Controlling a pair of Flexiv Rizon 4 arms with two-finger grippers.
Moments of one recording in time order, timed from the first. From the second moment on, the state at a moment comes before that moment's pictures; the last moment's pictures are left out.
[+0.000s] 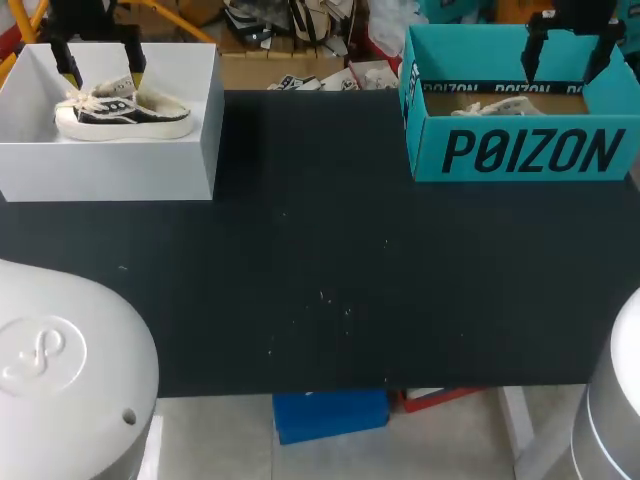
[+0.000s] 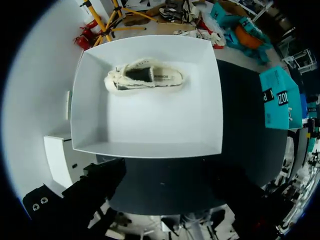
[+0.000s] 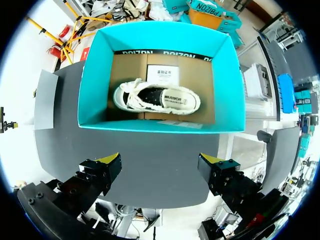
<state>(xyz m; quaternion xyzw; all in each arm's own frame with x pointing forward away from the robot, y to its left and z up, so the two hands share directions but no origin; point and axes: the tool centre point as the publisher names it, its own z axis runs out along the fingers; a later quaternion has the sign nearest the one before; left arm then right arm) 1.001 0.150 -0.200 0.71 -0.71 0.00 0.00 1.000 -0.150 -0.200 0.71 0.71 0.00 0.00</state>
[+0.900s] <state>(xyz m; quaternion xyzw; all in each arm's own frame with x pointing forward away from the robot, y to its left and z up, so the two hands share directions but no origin) 1.009 0.148 -0.180 0.56 -0.82 0.09 -0.02 1.000 -0.150 -0.201 0.71 0.71 0.00 0.00</state>
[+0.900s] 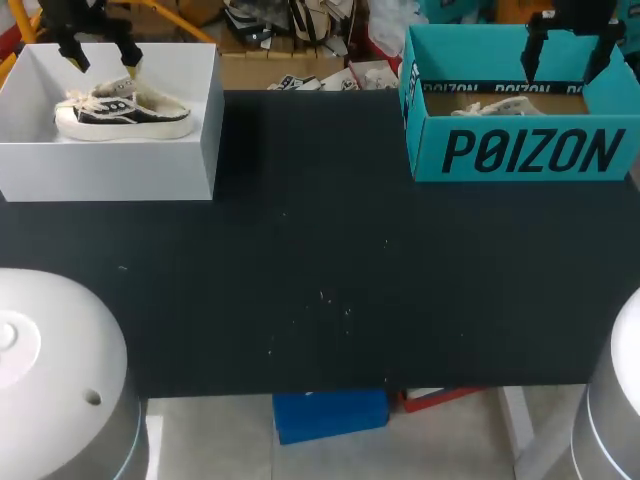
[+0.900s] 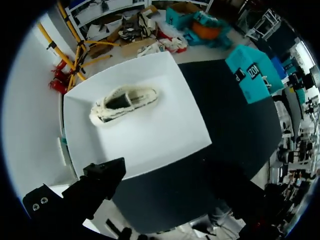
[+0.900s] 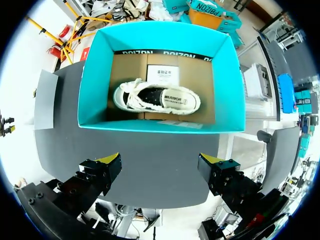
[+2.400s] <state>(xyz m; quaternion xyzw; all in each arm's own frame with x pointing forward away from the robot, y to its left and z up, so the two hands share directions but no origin) 1.036 0.213 -0.220 -0.14 -0.99 0.01 0.01 1.000 -0.150 -0.201 0.71 0.71 0.00 0.00</state>
